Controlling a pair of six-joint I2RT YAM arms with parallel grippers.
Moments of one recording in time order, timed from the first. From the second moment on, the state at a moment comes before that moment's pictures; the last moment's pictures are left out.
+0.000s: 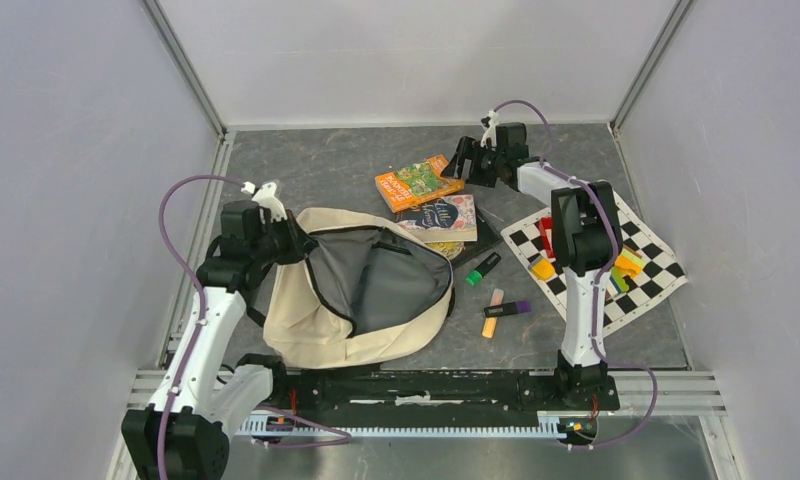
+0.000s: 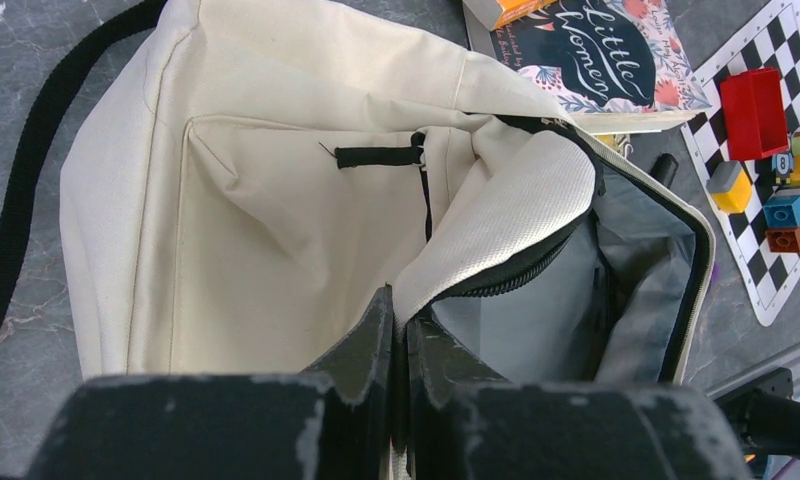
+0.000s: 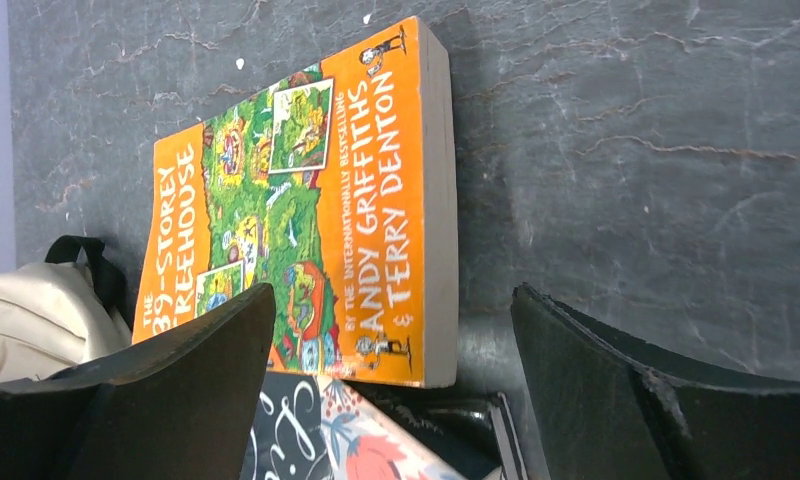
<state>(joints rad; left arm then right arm) -0.06 0.91 0.78 -0.50 0.34 -0.30 0.20 2.19 1.56 -0.04 -0.44 0.41</state>
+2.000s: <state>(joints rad) -0.06 0.89 0.75 -0.48 0.33 -0.32 0.24 1.16 0.95 0.00 -0.47 0.53</state>
